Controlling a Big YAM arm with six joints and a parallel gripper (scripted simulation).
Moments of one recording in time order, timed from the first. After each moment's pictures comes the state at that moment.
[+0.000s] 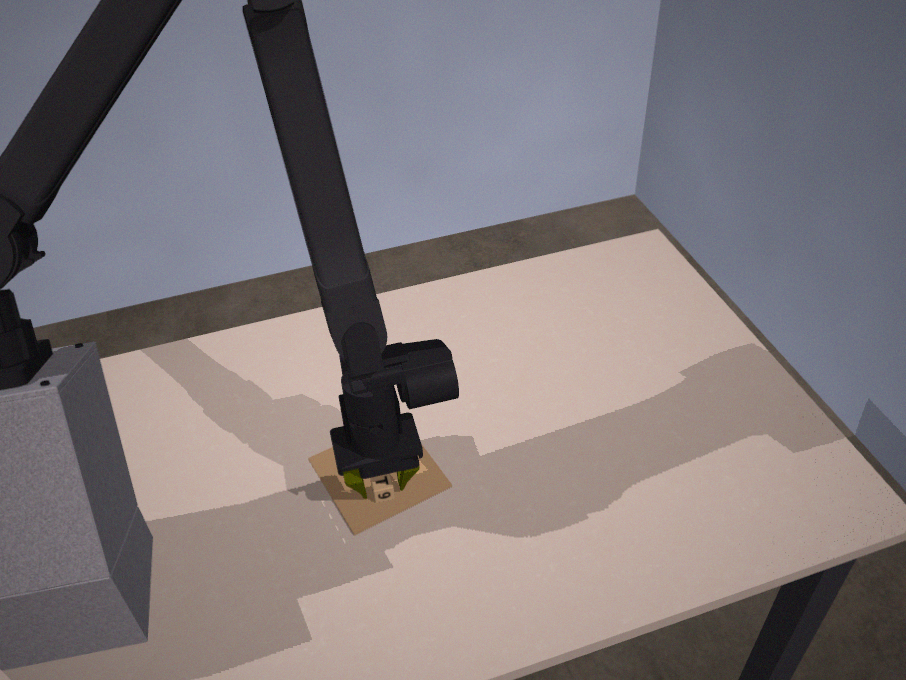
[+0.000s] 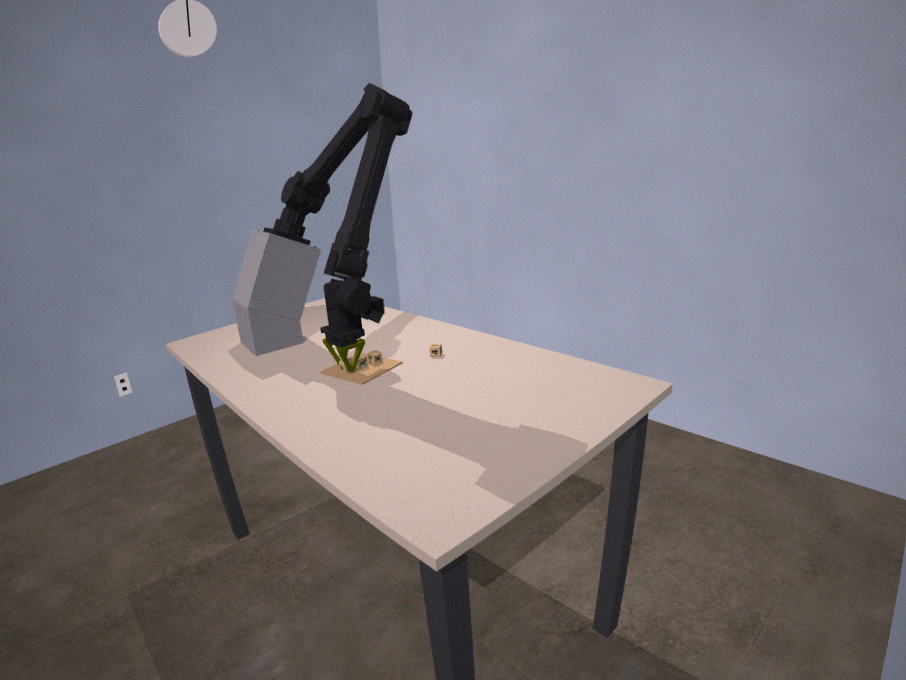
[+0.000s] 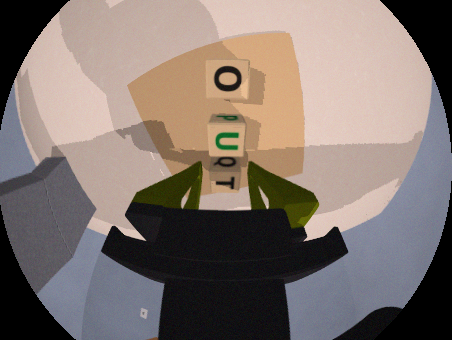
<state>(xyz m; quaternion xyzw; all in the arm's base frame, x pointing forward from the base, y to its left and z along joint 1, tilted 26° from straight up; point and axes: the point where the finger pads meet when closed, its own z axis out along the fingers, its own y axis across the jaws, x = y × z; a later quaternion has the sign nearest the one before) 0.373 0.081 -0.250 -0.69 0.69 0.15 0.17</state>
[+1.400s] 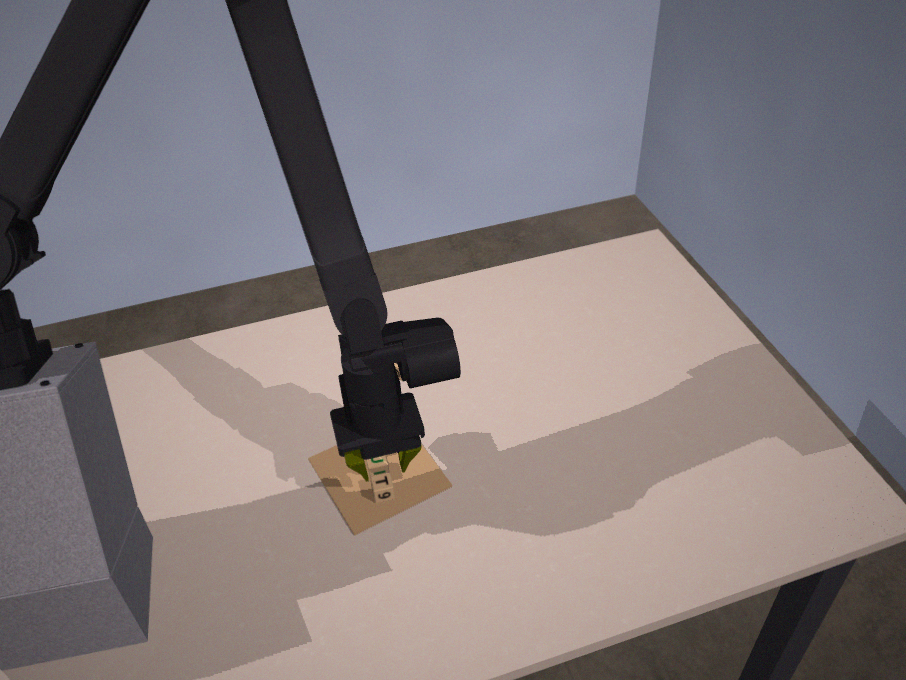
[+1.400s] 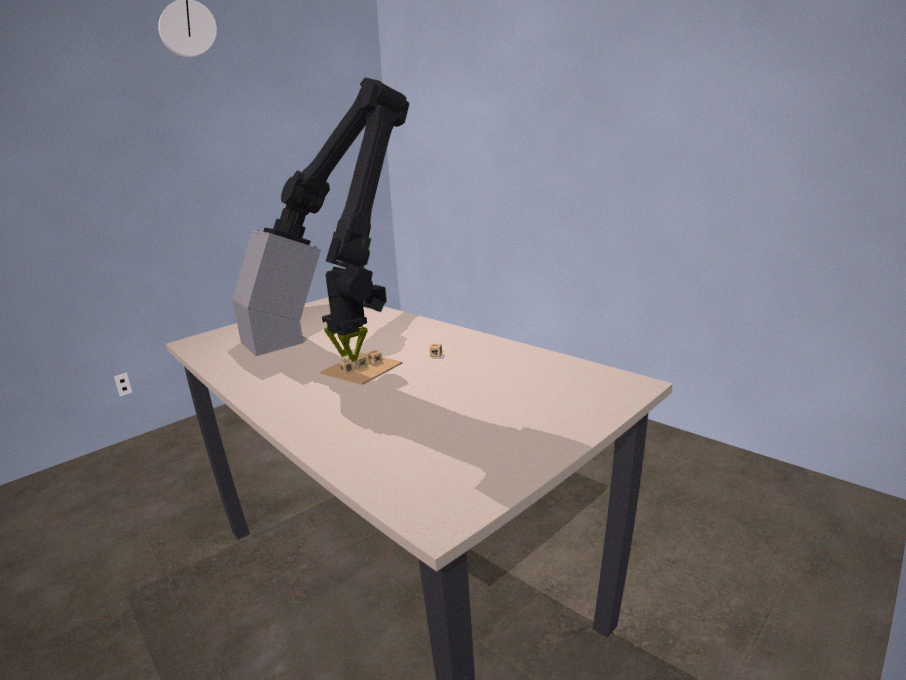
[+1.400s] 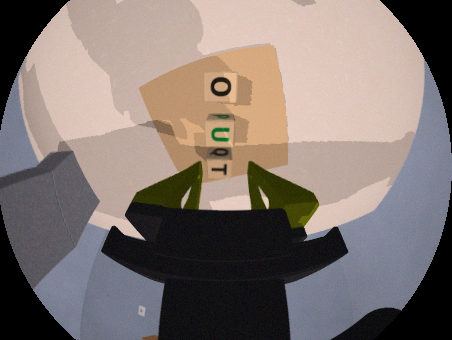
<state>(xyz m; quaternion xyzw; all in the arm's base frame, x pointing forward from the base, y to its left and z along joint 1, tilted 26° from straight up) 0.378 0.075 -0.223 -0.69 0.68 0.15 0.17</state>
